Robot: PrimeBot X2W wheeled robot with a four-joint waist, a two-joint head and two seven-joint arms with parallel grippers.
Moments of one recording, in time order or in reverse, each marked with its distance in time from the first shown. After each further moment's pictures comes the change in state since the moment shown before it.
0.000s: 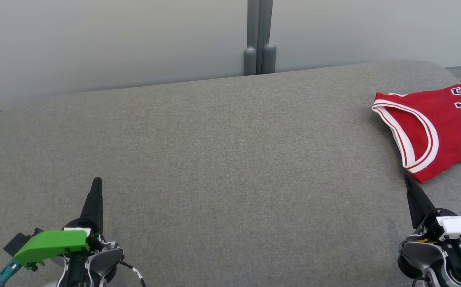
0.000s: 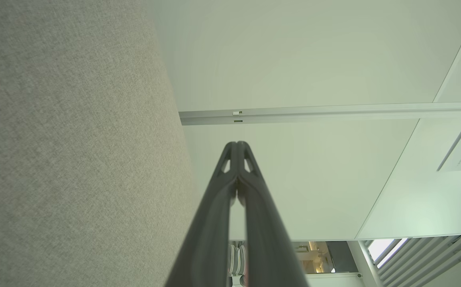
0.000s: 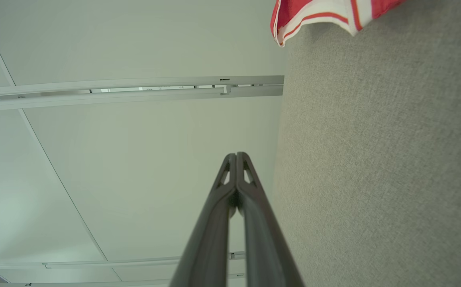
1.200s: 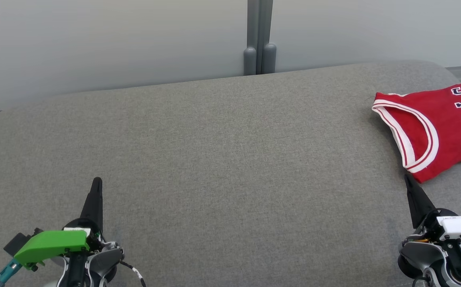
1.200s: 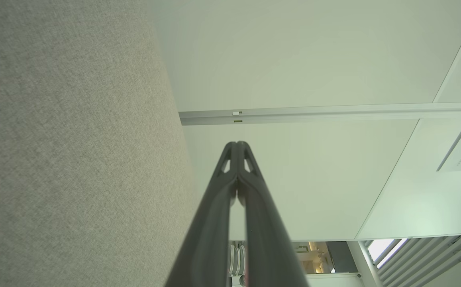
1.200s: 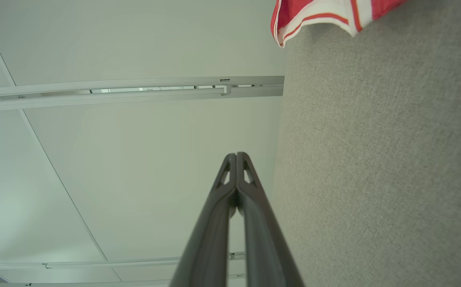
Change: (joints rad) left arm 0.000 -0.001 0.001 0.000 0.000 0.000 0.000; right arm -0.001 0.006 -0.009 0.000 -0.007 0.000 0.006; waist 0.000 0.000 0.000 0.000
